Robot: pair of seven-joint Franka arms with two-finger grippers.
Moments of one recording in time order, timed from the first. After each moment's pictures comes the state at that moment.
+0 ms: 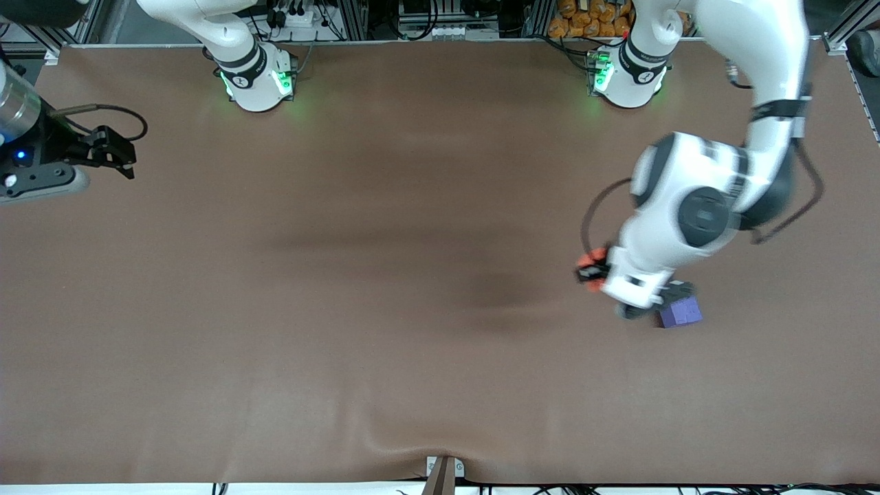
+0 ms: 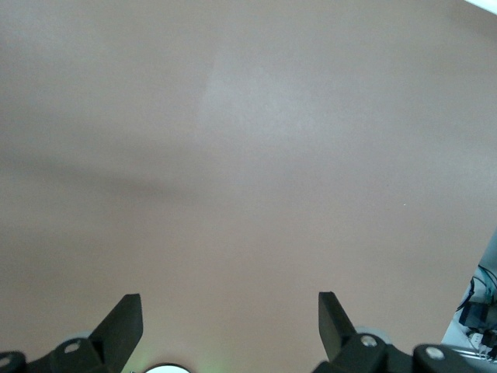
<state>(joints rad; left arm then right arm) -0.27 0.43 0.01 -1.56 -0.06 1.87 -0.59 0.22 0.07 -0.08 -1.40 -0.15 1.40 -0.17</state>
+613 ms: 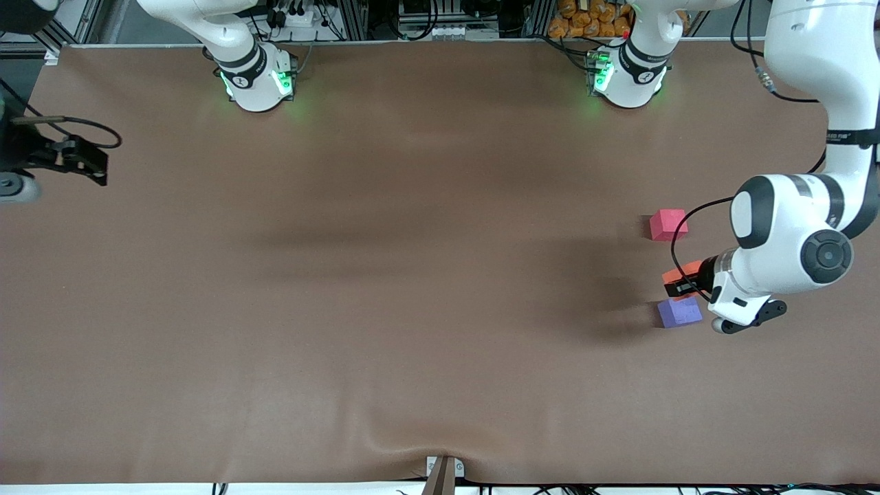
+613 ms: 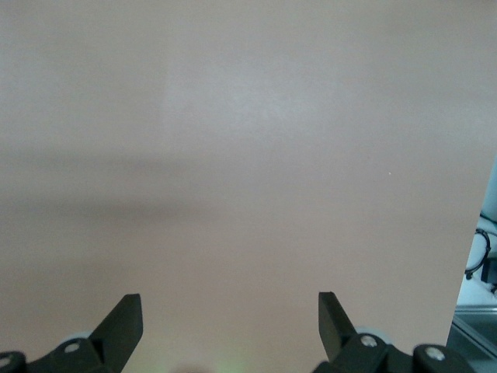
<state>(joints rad) -0.04 0.46 0.01 -1.78 -0.02 2.10 -0.34 0.13 0.08 -0.10 -1.40 -0.14 1.41 -0.07</state>
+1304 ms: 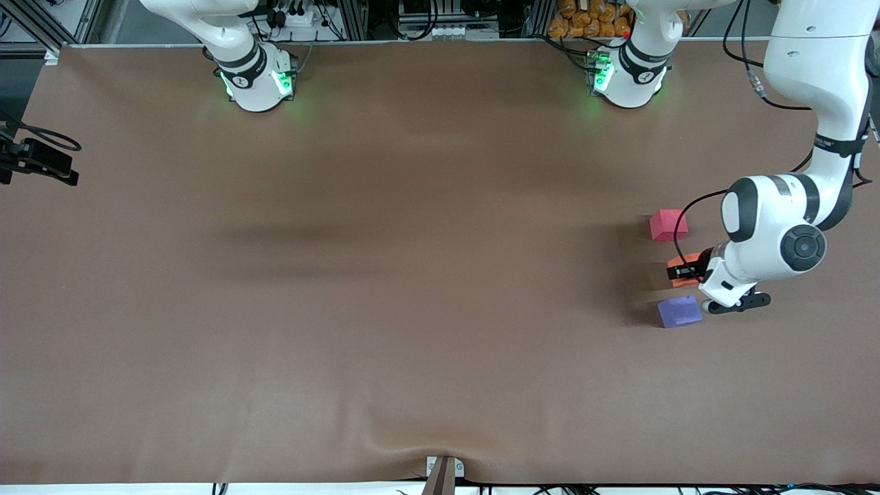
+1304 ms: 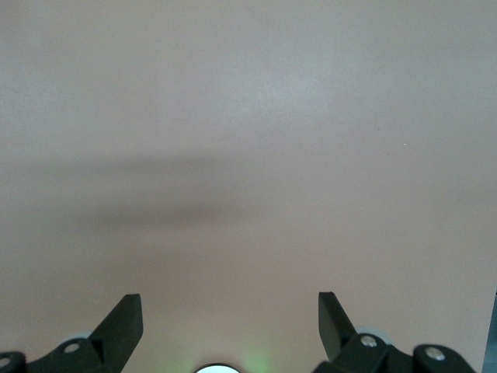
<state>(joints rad) 0.04 0.46 0.01 -1.95 0.02 2.24 -0.11 0.03 0.08 -0.10 -1.40 -0.06 1.38 -0.07</state>
